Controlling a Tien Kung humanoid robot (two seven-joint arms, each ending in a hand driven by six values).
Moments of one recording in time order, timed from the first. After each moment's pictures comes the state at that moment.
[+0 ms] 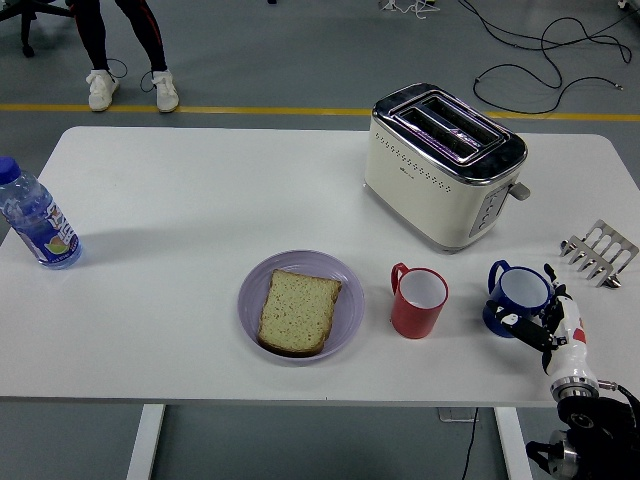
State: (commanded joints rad) left arm -0.04 0.03 -0.59 -0.18 0.71 0.05 0.14; right arm 0.08 -0.14 1.08 1.17 -0.90 -0.53 0.28
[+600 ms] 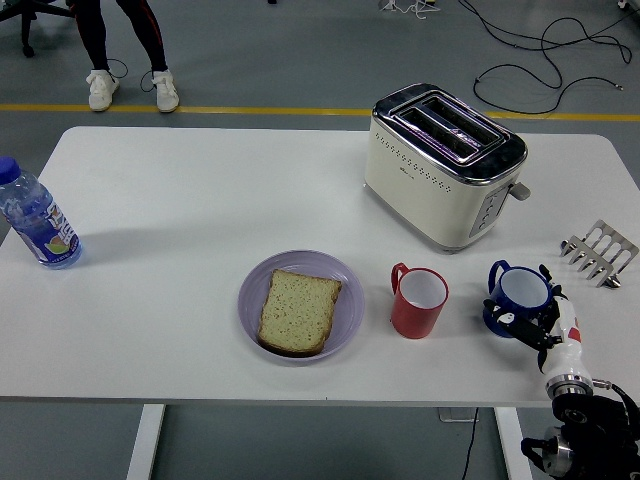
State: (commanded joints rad) left arm -0.04 0.03 -0.59 -0.18 0.71 0.05 0.15; right arm 0.11 -0.13 1.06 1.12 -0.85 -0.53 0.30
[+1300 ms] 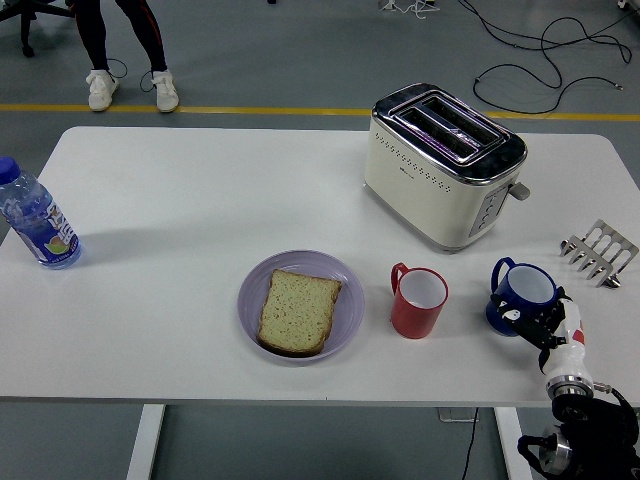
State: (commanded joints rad) left arm -0.04 0.03 -0.60 -0.18 0.71 0.05 0.15; right arm 0.12 -0.13 1.06 1.10 -0.74 -0.54 0.37
